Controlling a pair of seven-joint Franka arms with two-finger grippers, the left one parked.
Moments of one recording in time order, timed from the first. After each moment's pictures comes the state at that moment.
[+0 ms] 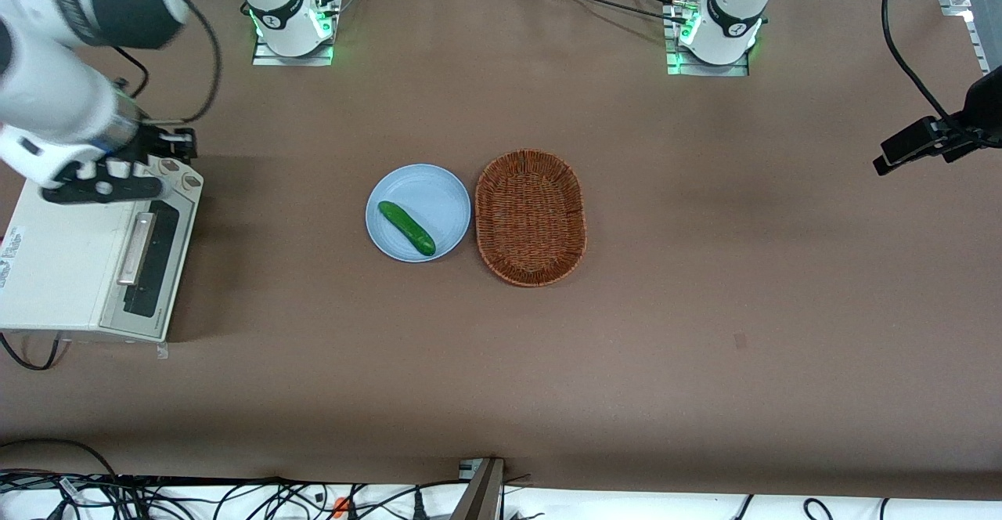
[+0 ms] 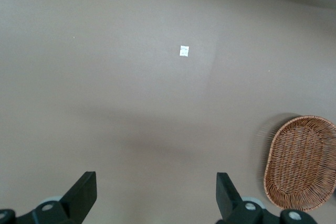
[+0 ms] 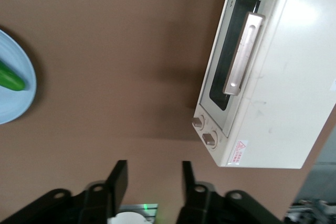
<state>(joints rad) 0.32 0.16 -0.11 -1.60 -0.23 1.49 0.05</state>
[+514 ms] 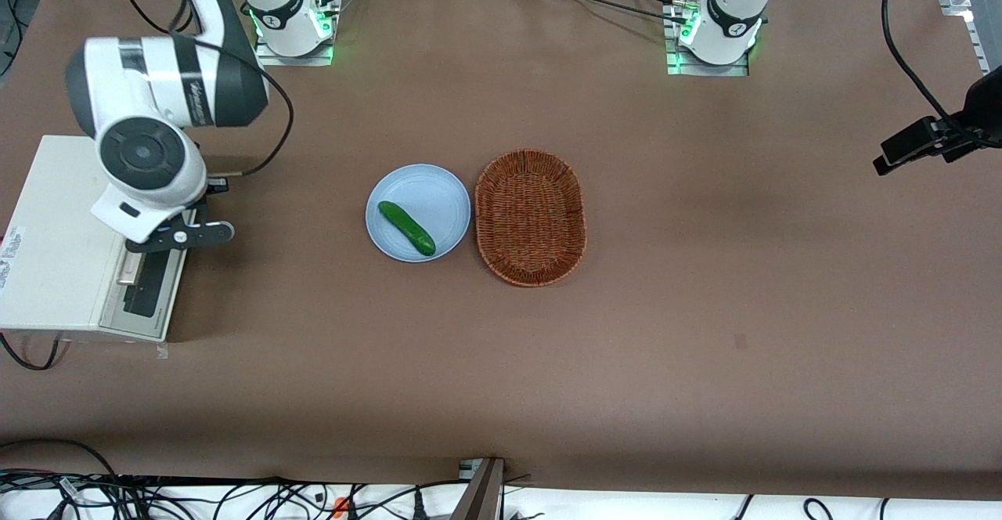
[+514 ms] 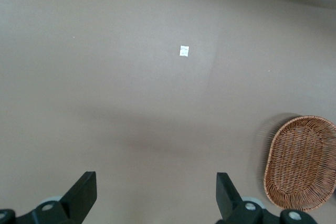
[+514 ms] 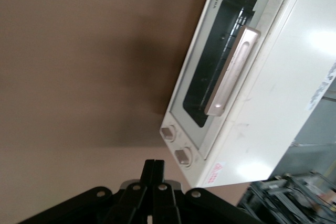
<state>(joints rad) 0.34 0.32 -0.11 -1.60 -0.42 1.53 0.06</state>
